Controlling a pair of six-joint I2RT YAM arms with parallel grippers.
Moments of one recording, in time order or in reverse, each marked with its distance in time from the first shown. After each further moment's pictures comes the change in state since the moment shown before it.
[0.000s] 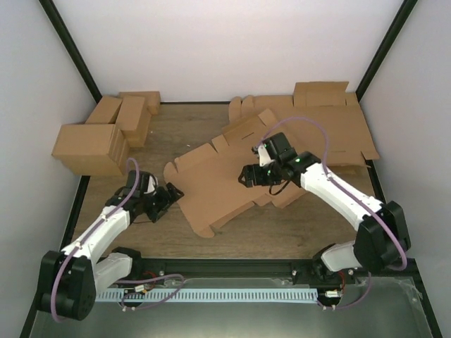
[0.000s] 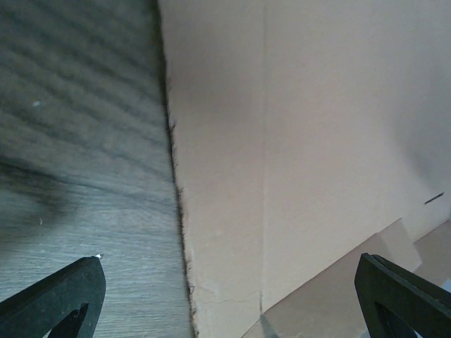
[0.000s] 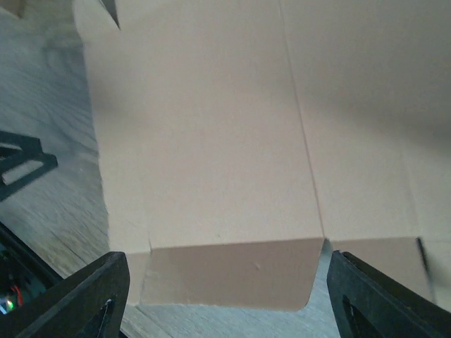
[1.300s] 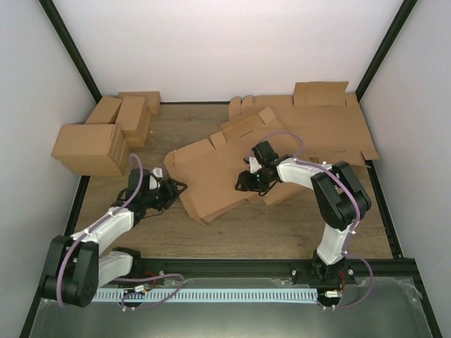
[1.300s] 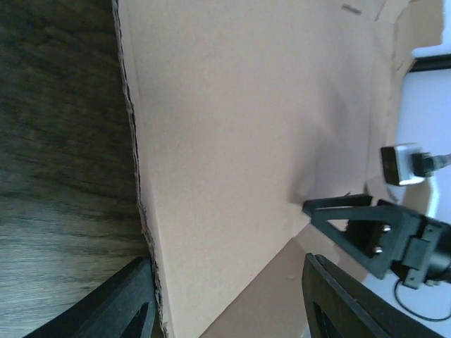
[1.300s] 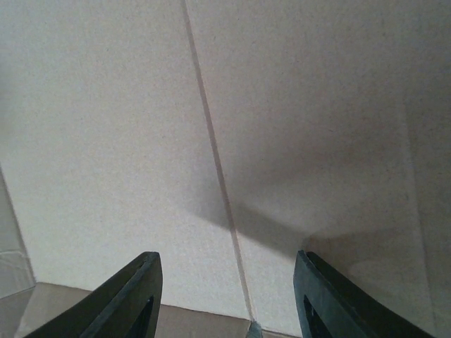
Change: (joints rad) left arm 0.003 0.093 -0.121 0.493 0.132 -0.082; right arm -0.043 0.421 -0.092 0.315 -0.119 0.018
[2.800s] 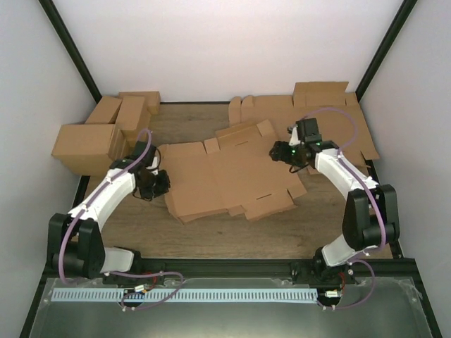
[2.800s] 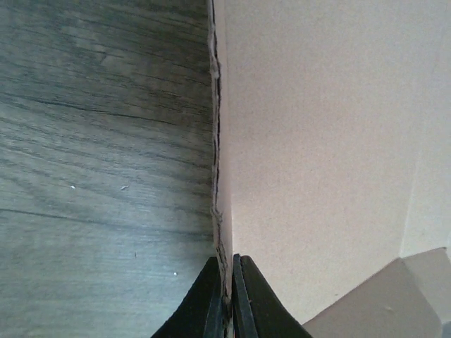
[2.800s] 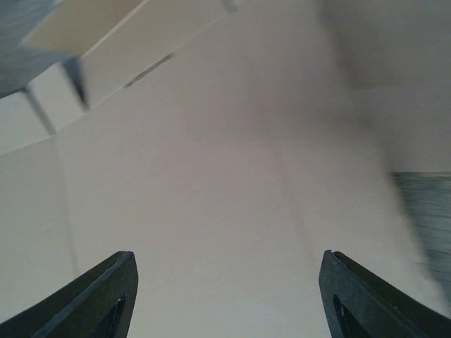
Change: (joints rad) left arm -0.003 0.227 0.507 -0.840 -0.314 0.393; right arm -0.280 -0.247 0.081 -0.111 0.145 -0.037
